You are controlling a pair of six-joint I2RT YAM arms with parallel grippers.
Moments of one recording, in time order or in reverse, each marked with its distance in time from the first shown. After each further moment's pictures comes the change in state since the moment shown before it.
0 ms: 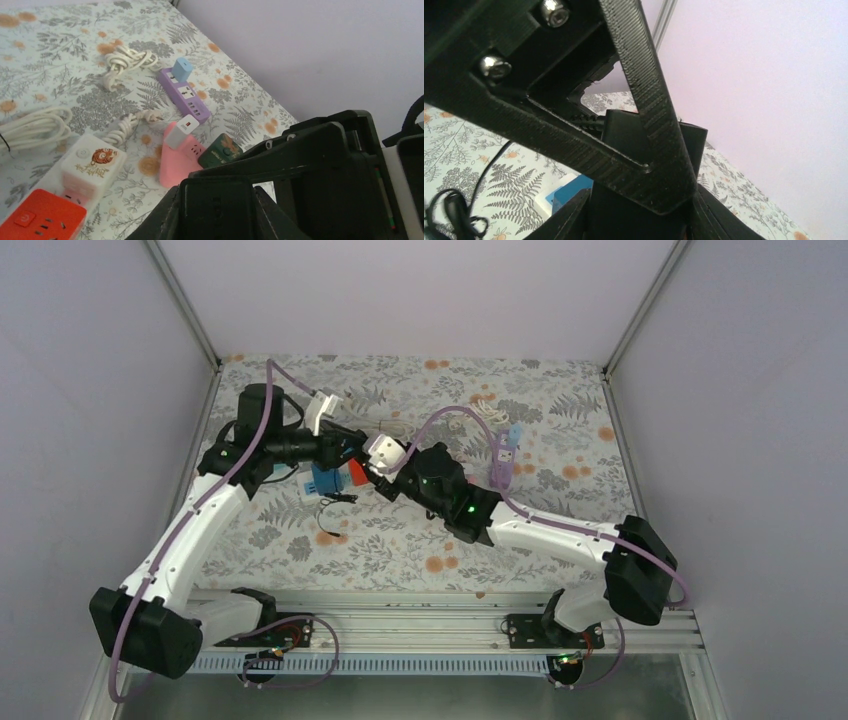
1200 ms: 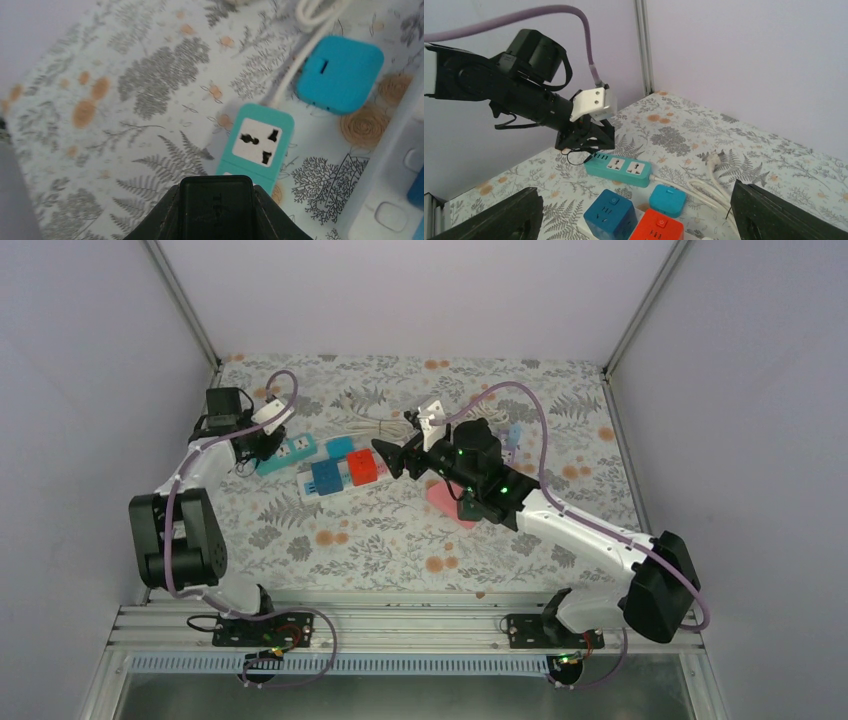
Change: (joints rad) left arm 0.432 0.388 -0.055 0.181 -0.489 0.897; right arm -0.187 -0.121 0.014 -0.122 -0.206 0.404
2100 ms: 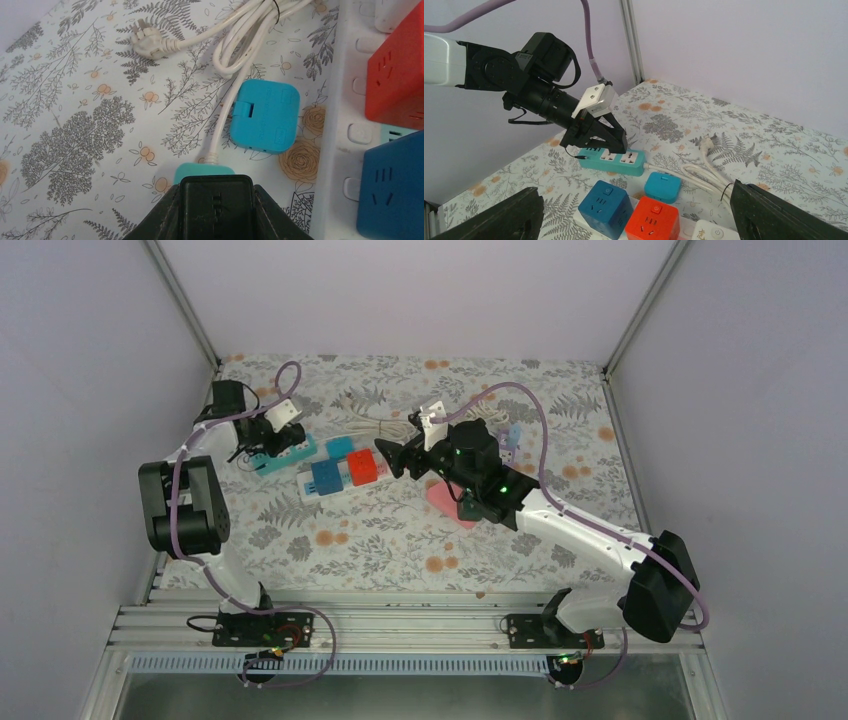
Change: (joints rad) left arm 0.018 0.232 0.151 -0.121 0.340 0.179; right arm 0.000 0.008 0.004 -0.050 0.052 0.056
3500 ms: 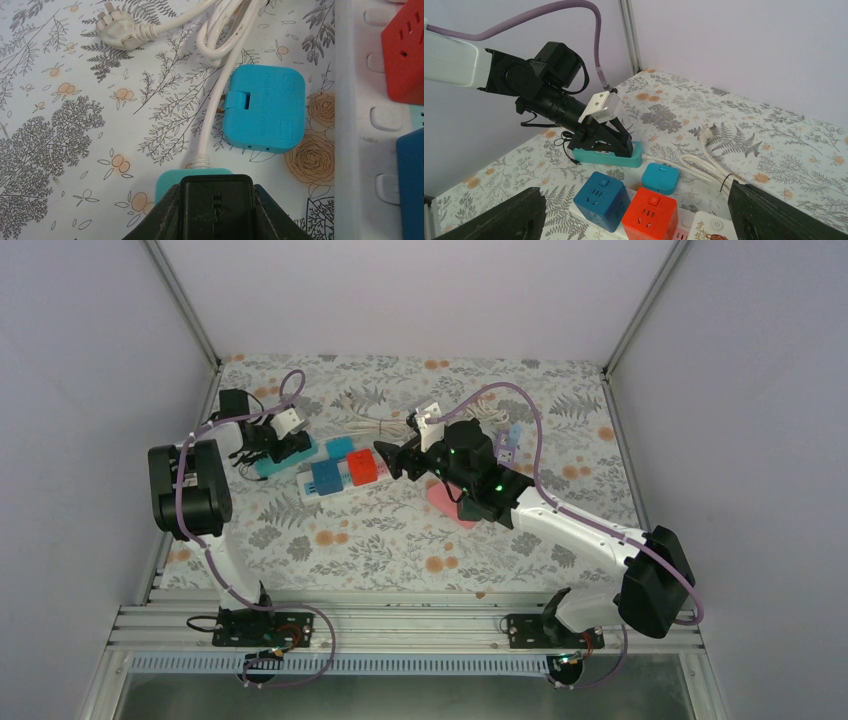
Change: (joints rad) left arm 0.012 0.148 0.000 0.076 0.089 0.081; right arm 0.000 0.030 0.005 -0.014 0.003 -0.002
